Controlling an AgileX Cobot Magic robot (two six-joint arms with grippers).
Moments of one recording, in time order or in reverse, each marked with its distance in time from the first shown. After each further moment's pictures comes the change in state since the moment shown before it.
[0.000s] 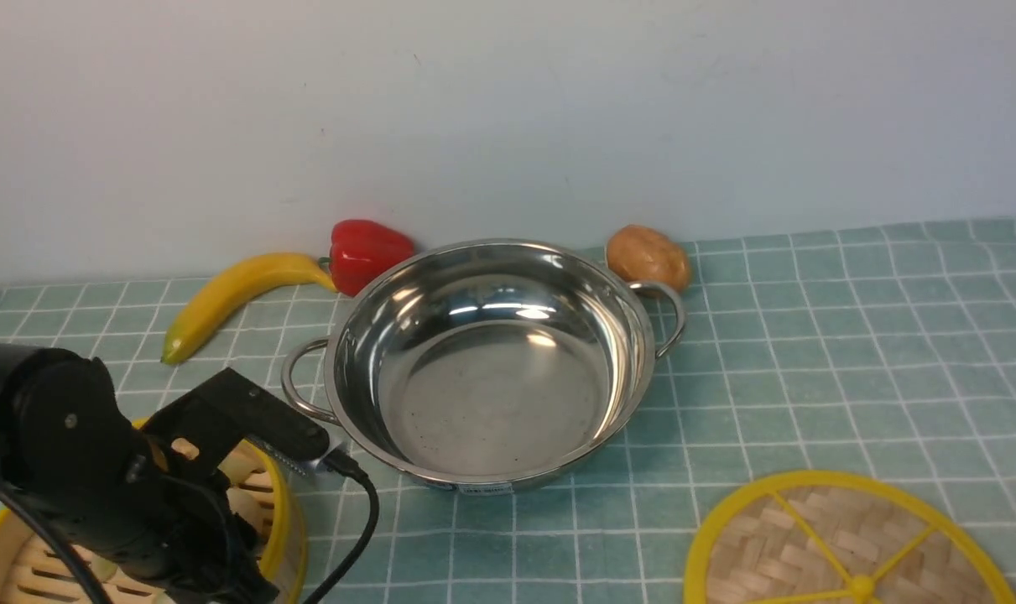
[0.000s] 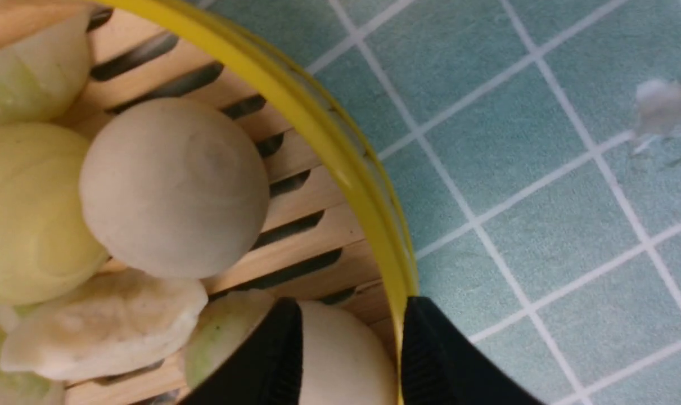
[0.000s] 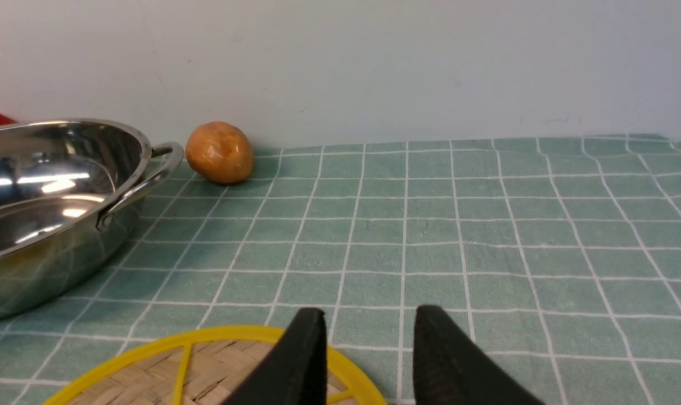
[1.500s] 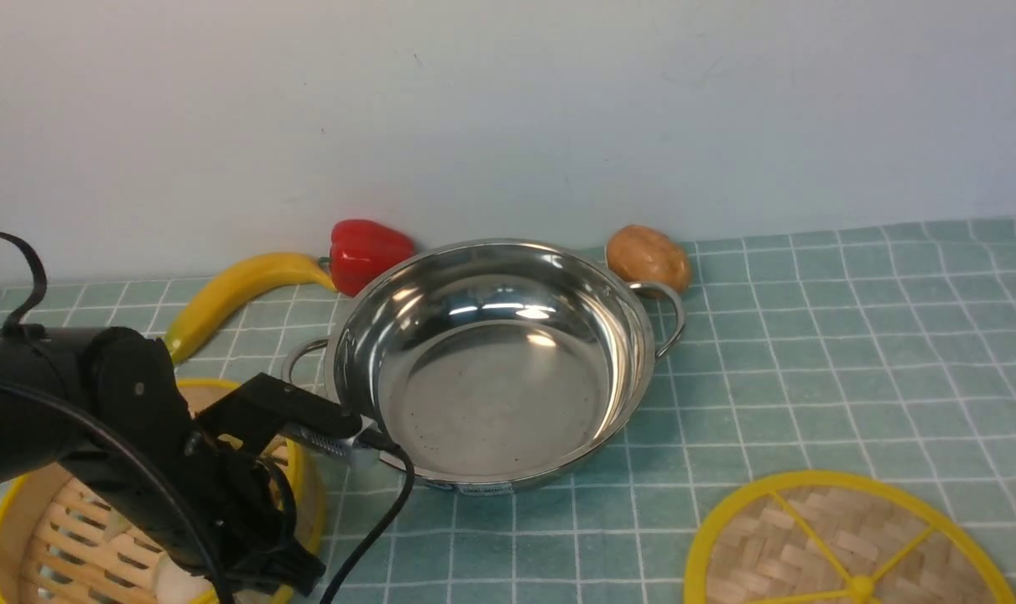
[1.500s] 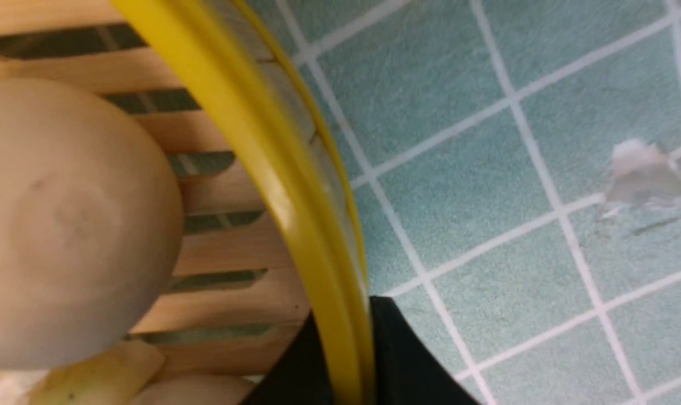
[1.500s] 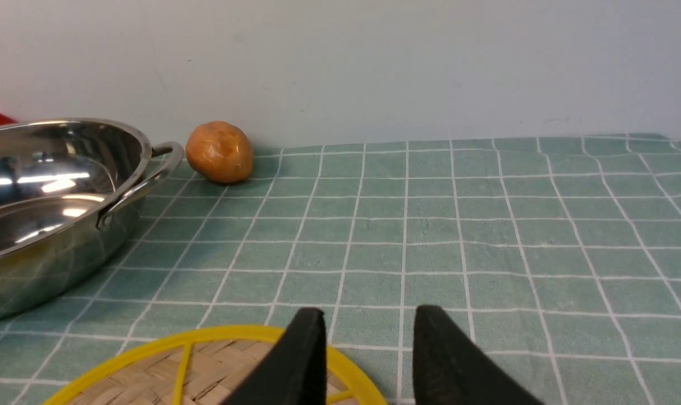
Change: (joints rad) right arm 0.000 0.000 0.000 0.000 0.000 0.000; left arm -0.002 0.143 -0.076 -0.087 0.016 -0.018
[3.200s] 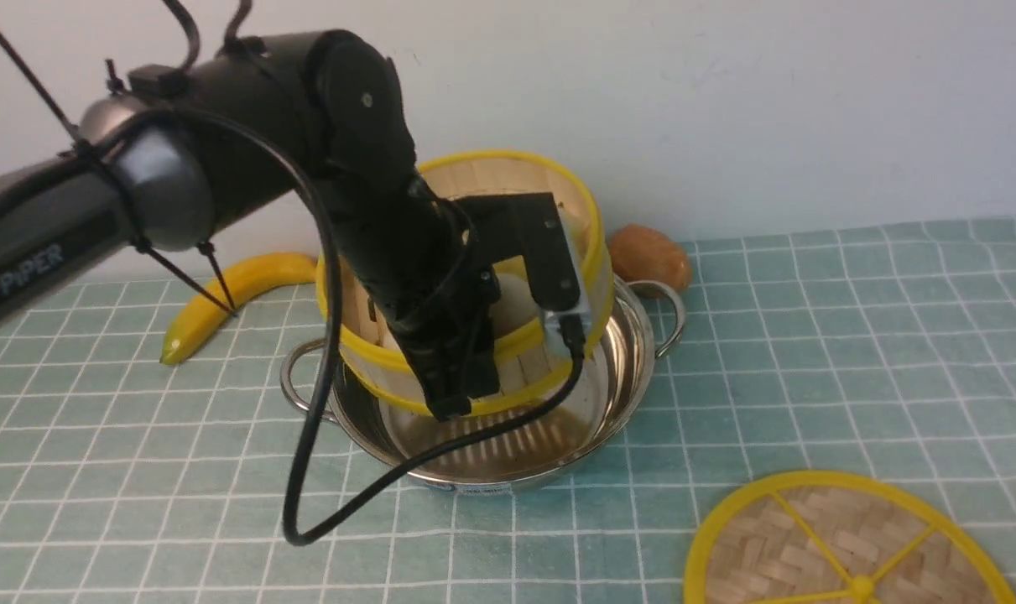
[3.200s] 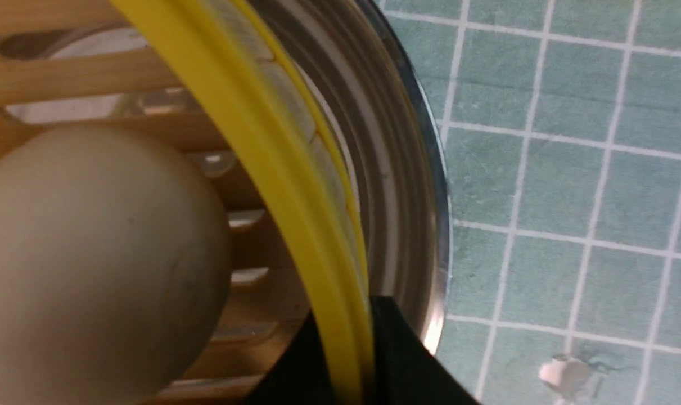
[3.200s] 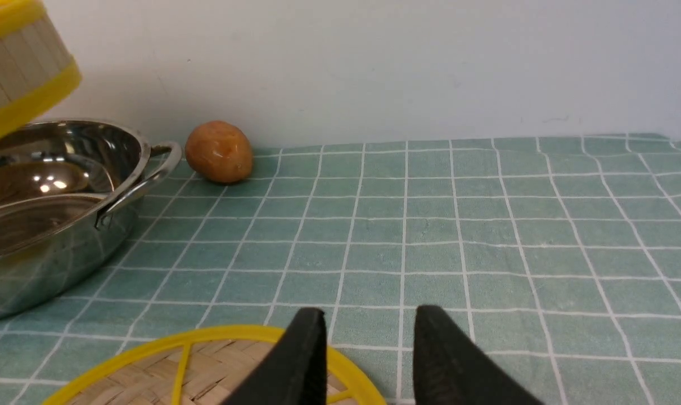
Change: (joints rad) right arm 0.000 0.000 0.000 0.000 0.000 -0.001; left arm -0.257 0.328 -0.763 -0.080 0.367 0.661
